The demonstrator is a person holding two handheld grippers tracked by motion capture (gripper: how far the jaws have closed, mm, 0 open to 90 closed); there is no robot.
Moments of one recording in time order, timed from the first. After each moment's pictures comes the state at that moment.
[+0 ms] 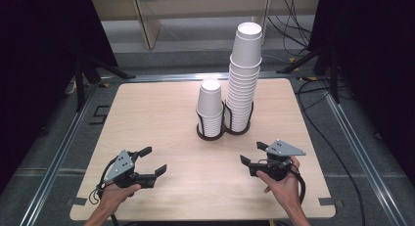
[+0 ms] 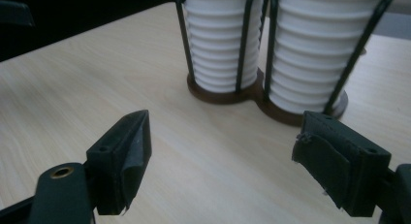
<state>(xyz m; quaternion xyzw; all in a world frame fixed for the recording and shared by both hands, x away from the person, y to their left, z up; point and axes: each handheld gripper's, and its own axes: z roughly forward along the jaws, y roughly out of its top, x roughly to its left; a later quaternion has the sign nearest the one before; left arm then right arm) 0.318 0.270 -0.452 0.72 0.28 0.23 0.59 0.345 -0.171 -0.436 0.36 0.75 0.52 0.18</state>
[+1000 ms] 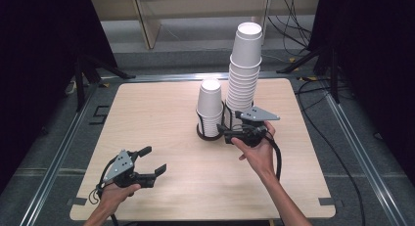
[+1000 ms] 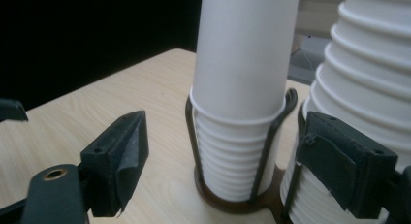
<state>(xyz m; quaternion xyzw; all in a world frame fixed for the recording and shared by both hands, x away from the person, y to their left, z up) 0.318 0.272 -0.451 0.72 0.28 0.24 0.59 0.409 -0.104 -0.377 0.35 0.74 0.54 0.20</state>
